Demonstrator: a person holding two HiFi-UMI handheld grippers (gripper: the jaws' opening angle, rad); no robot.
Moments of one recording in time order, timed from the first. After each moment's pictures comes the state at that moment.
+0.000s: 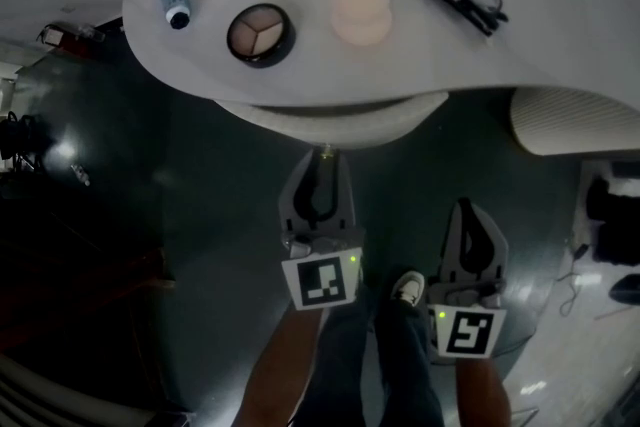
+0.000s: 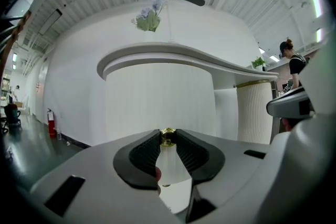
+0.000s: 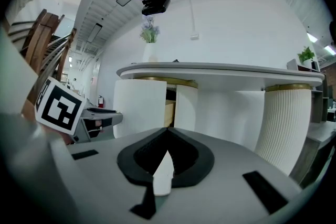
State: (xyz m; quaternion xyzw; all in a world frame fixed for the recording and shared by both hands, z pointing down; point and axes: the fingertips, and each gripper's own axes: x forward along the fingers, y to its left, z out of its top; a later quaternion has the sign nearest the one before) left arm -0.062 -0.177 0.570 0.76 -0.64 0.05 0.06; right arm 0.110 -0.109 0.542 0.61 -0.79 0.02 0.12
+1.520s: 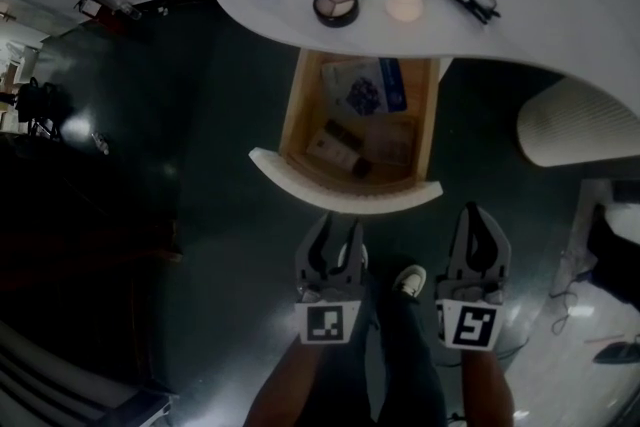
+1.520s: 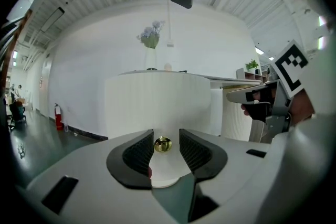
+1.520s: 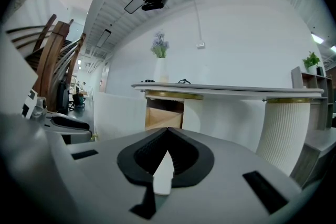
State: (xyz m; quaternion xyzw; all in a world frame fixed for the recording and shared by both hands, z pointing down) left arm -0.074 -0.011 0.562 0.76 -0.64 0.07 0.11; right arm 0.102 -0.047 0.499 0.58 -0.81 0.00 0.11
